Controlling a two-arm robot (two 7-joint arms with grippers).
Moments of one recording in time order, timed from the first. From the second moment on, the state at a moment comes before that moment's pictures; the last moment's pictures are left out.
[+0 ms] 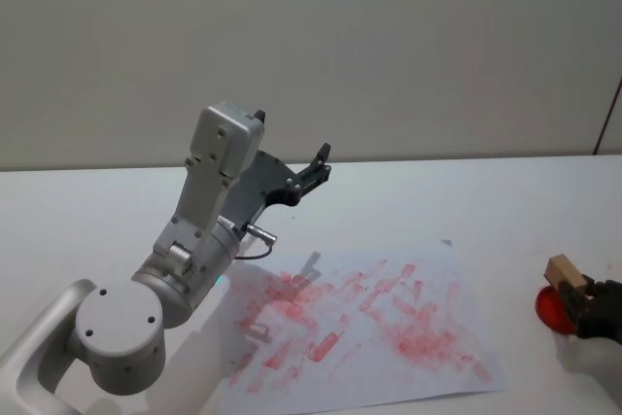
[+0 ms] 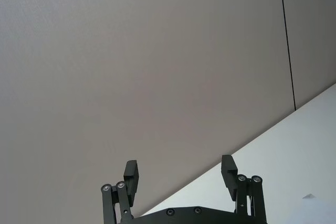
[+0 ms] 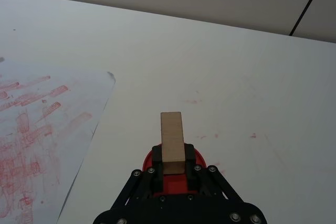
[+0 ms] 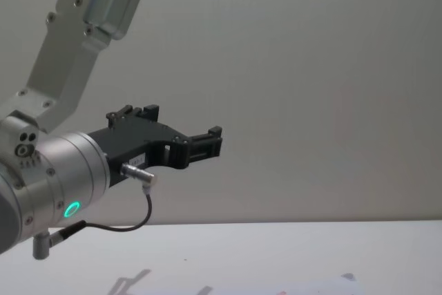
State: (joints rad) left arm -0.24 0.38 0.45 -1.63 -0.20 0.01 -0.01; right arm -0.14 0.45 -0.10 -1.82 0.32 0.50 0.14
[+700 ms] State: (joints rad) left arm -0.24 0.38 0.45 -1.63 -0.20 0.01 -0.01; right arm -0.11 0.44 -0.10 -1.81 0.33 0.52 0.15
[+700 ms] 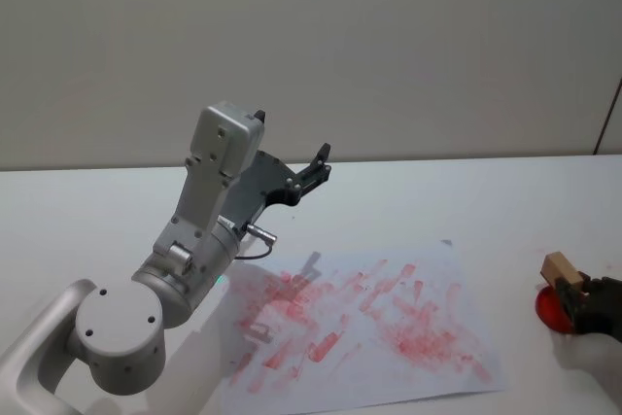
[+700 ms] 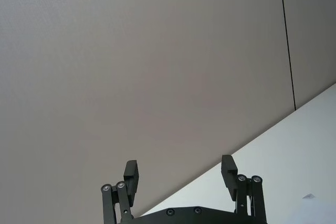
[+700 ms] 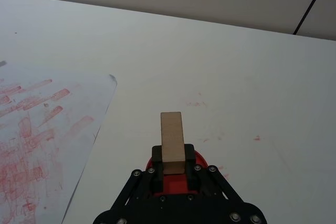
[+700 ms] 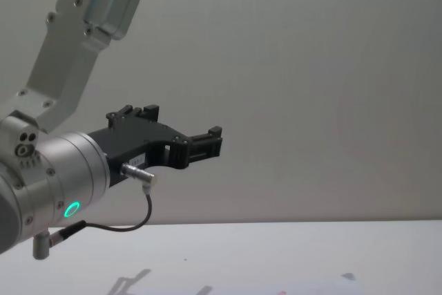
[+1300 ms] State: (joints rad) left arm -0.24 0.38 0.45 -1.63 -0.20 0.01 -0.01; right arm -0.12 0.43 -0.10 -1.82 0.34 0.54 0.14
